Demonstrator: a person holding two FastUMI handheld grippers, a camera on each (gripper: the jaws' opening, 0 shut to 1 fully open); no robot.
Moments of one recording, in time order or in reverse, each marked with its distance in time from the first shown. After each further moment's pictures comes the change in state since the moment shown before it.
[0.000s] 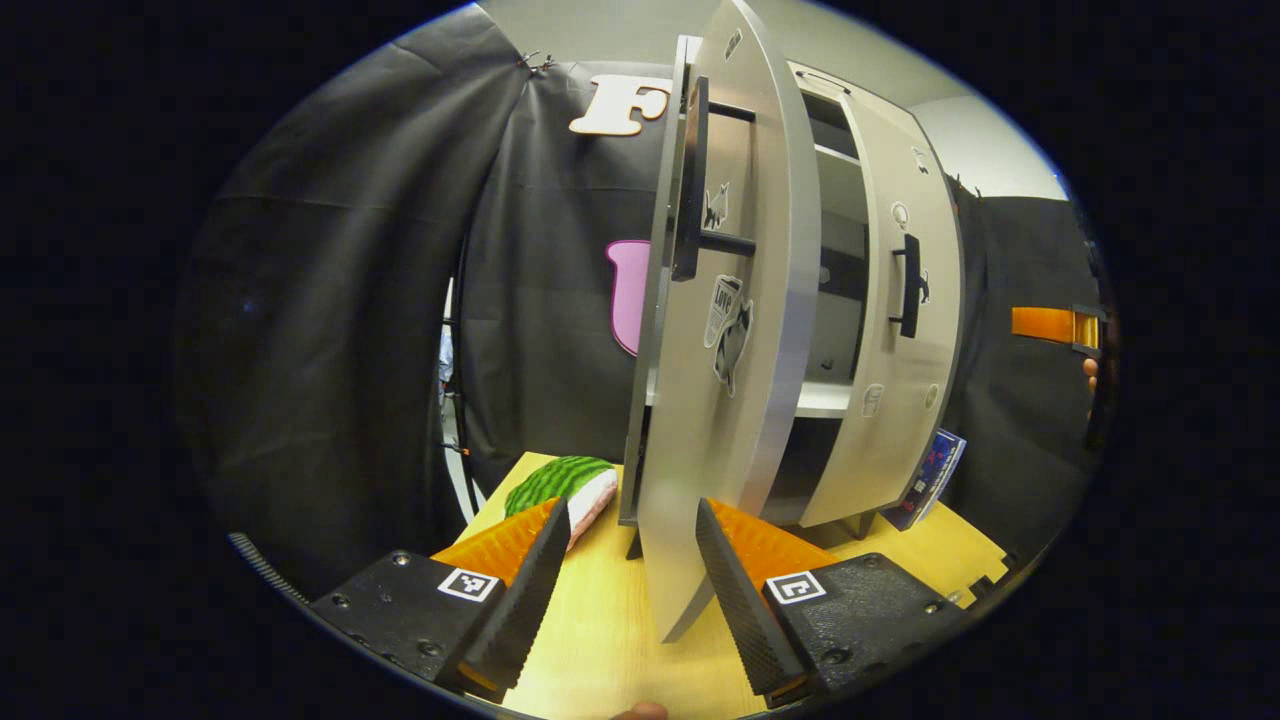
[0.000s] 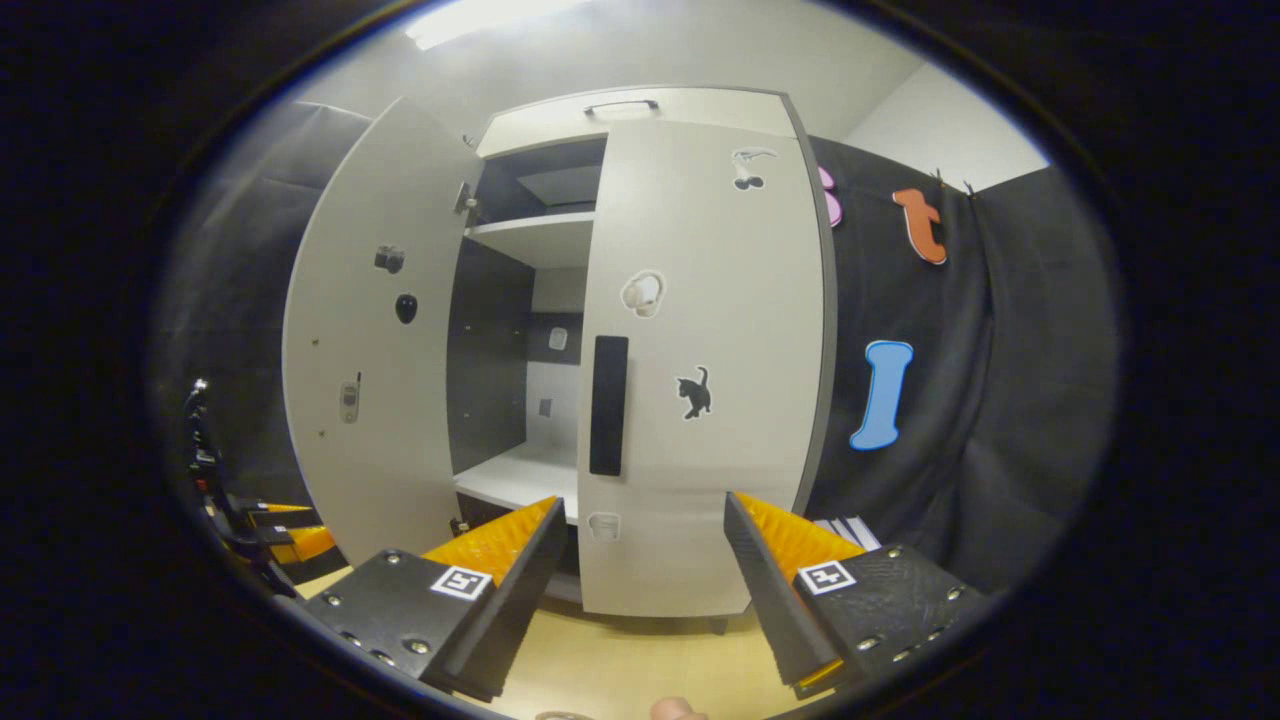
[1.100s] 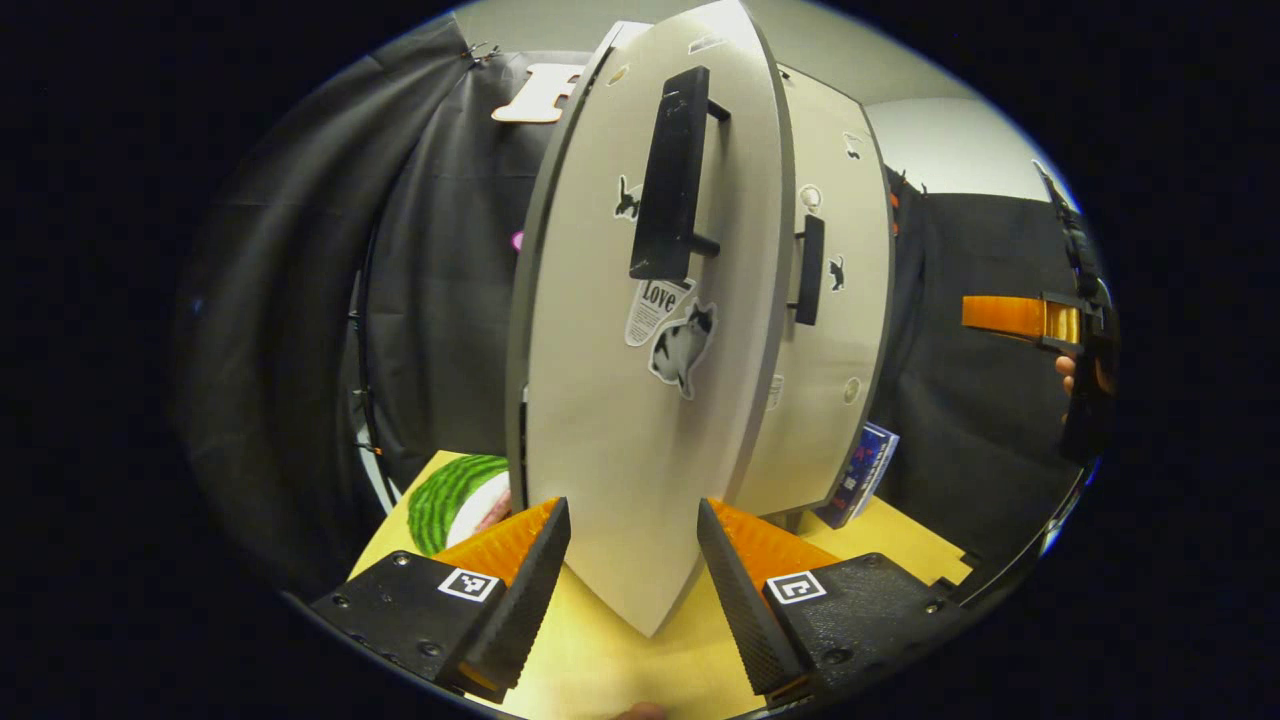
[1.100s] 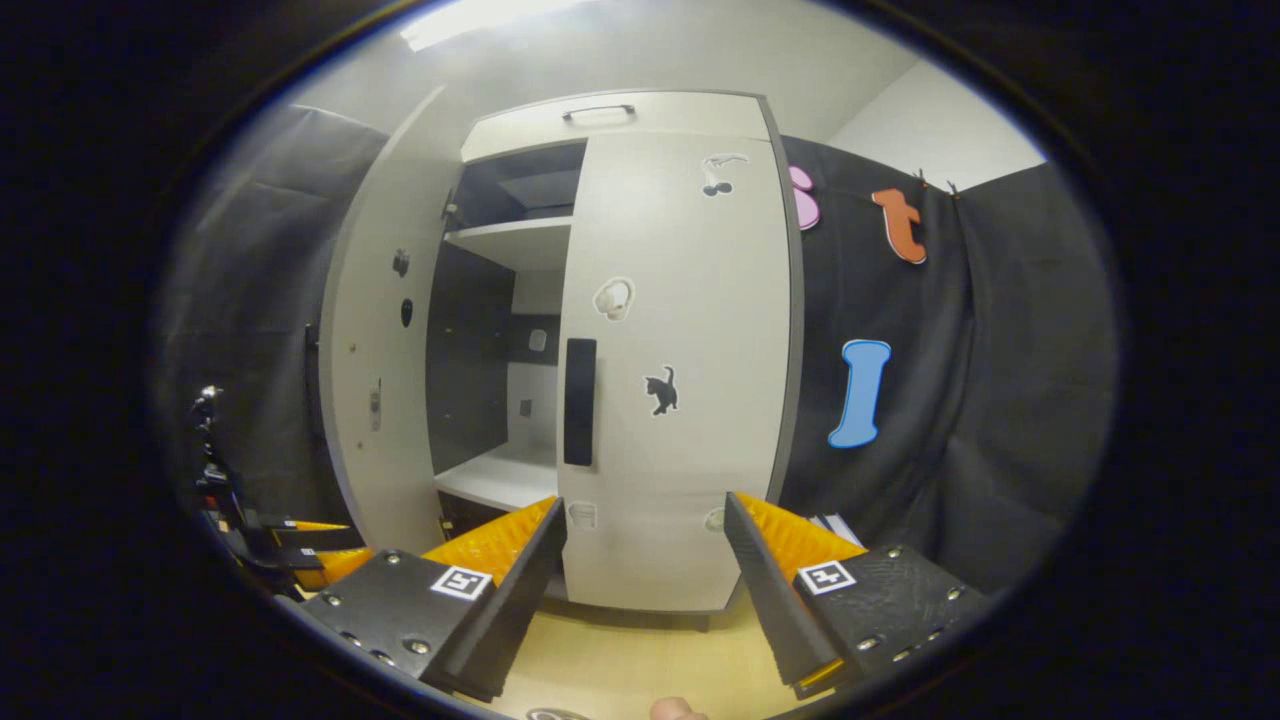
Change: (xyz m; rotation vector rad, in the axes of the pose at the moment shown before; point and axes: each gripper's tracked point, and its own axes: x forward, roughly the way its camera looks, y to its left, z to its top) left arm 0.024 -0.101 -0.007 -0.003 0.027 -0.220; right arm -0.012 -0.023 -0.001 0.001 -0.004 -0.042
